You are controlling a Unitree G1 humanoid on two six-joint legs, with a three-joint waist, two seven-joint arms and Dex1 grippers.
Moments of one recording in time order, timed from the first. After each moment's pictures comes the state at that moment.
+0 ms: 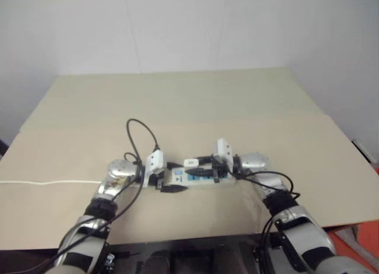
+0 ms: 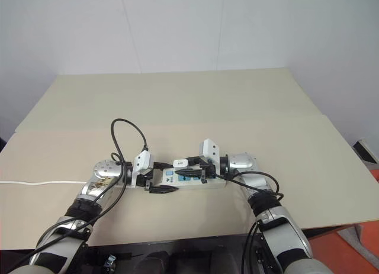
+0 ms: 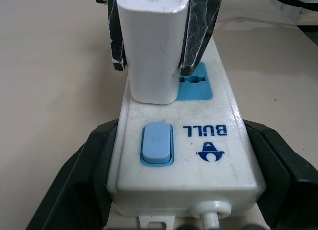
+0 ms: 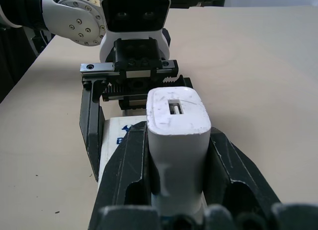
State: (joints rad) left arm -0.51 0.41 -0.18 0.54 -0.17 -0.13 -1.35; right arm -0.61 -0.31 0.27 0.59 0.26 -0.17 1.24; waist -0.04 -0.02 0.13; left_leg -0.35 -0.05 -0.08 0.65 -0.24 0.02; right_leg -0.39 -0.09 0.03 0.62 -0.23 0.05
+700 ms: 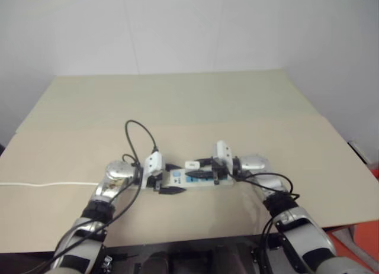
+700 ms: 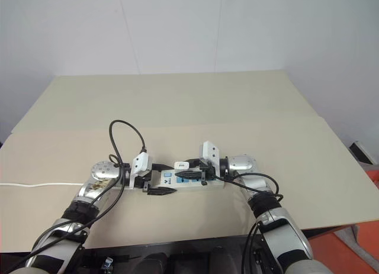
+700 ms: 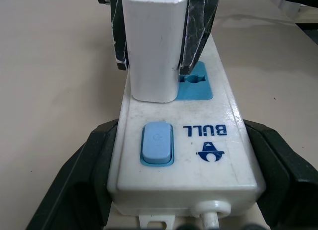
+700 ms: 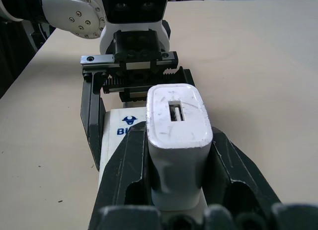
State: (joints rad) left arm -0.49 0.44 -0.19 0.51 -0.17 -0.13 -1.35; right arm -0.61 -0.31 0.30 0.59 0.26 -0.17 1.24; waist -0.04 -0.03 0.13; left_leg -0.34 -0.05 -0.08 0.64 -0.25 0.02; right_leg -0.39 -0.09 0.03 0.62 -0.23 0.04
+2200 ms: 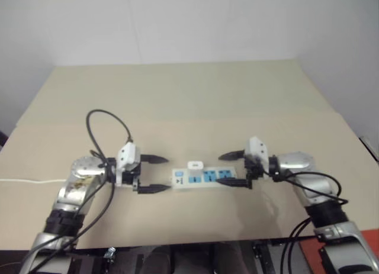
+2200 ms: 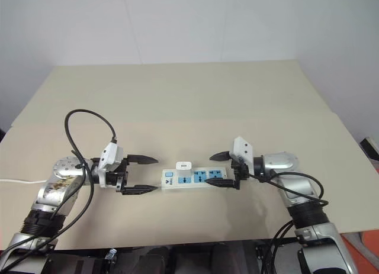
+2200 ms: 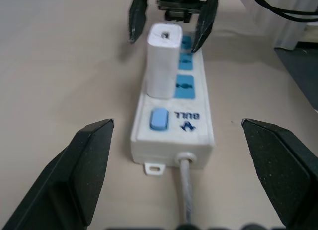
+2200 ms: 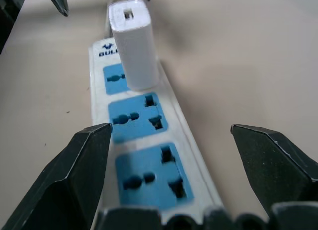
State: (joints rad) left arm -0.33 0.65 -0.04 0.07 -0.39 0.14 -1.36; right arm -0.45 -0.63 0.12 0.13 0.32 0.19 1.26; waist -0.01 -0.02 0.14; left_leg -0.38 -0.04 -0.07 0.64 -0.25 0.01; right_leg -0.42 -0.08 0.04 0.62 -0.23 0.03
